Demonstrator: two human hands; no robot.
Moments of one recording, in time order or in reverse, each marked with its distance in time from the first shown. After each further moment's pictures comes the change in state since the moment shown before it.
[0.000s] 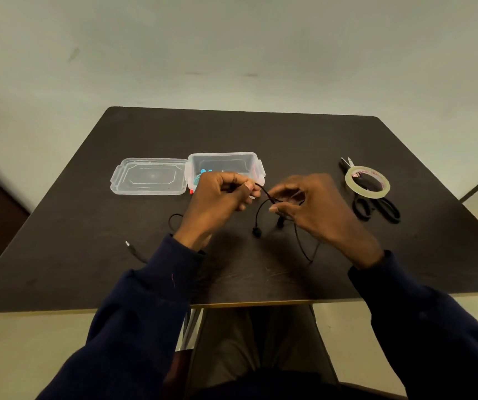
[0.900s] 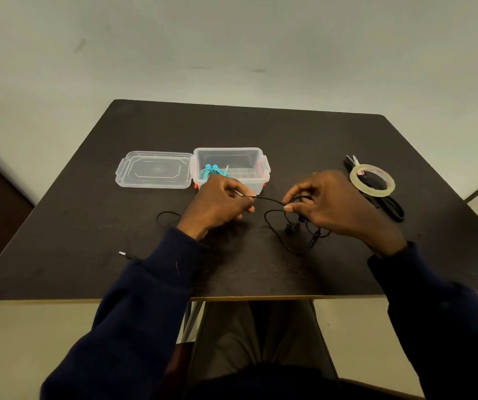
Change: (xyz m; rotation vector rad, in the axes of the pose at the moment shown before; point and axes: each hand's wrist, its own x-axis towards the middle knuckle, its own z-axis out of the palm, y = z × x) left_hand 0.007 -0.011 -0.010 0.308 -0.085 -0.219; right_hand -0.002 0.016 -0.020 -0.015 -0.192 0.037
